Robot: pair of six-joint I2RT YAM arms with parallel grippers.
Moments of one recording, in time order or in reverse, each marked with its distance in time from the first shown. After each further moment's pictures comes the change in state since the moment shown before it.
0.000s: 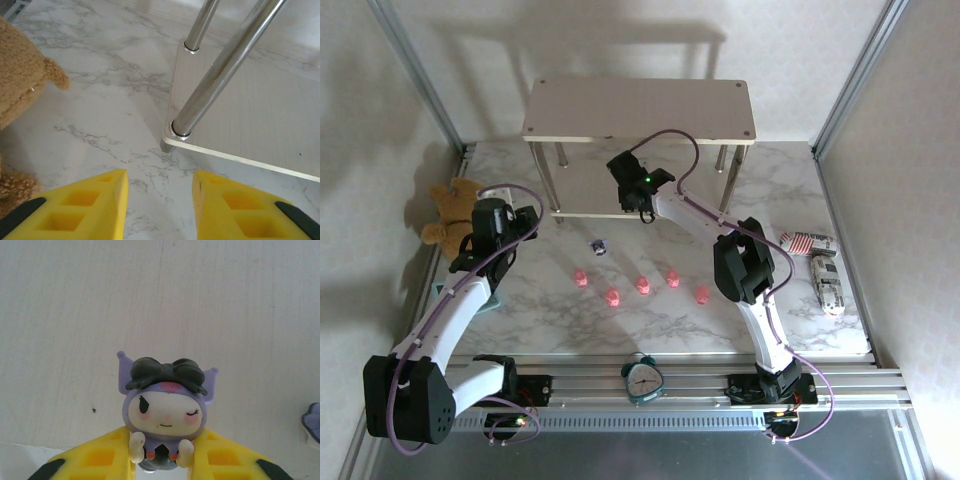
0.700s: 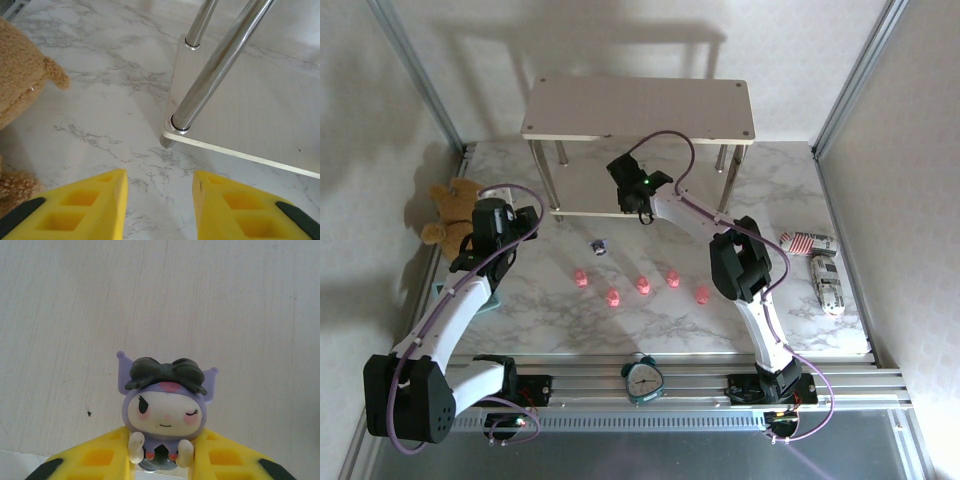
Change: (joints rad) left arm 0.000 0.004 0.000 0.000 0.000 0.000; right arm -0.004 0.032 -0.008 0.040 -0.023 0.005
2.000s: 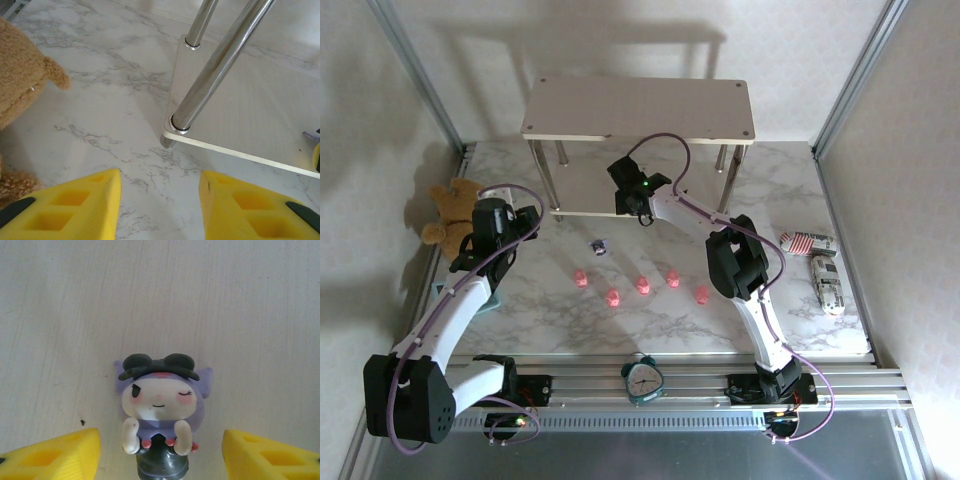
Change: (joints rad) left arm 0.000 0.000 0.000 0.000 -0.001 0.000; right arm -0.009 0.028 -0.004 0.026 -0.033 0.012
